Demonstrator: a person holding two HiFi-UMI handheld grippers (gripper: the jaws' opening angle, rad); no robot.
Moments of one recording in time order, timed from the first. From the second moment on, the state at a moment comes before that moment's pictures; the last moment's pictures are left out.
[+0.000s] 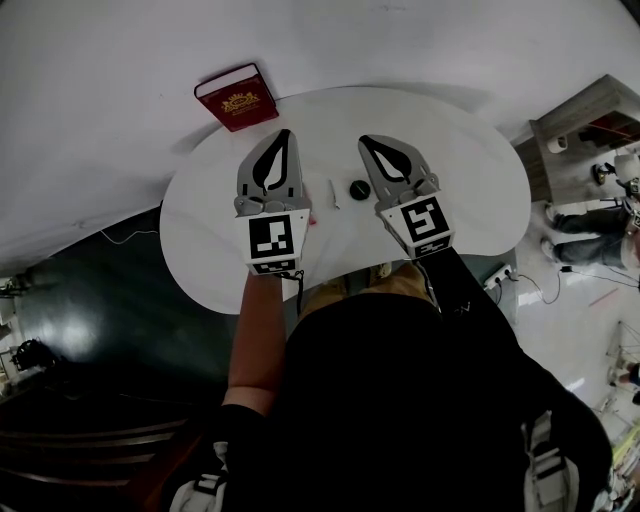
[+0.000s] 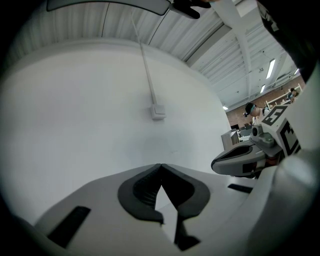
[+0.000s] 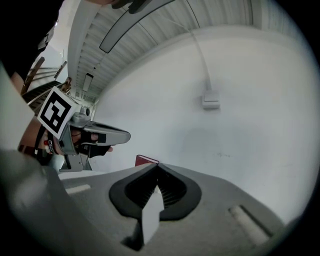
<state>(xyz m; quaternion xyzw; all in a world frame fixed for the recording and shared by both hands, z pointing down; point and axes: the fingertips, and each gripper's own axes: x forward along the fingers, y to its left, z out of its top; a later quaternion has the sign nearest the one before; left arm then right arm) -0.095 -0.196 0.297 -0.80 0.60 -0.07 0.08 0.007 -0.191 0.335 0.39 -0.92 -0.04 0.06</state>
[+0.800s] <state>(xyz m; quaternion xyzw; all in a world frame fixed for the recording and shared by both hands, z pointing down) -0.087 -0.209 0.299 -0.80 0.59 -0.08 0.08 0.015 -0.209 0.332 0.41 -0.91 -0.06 0.07</state>
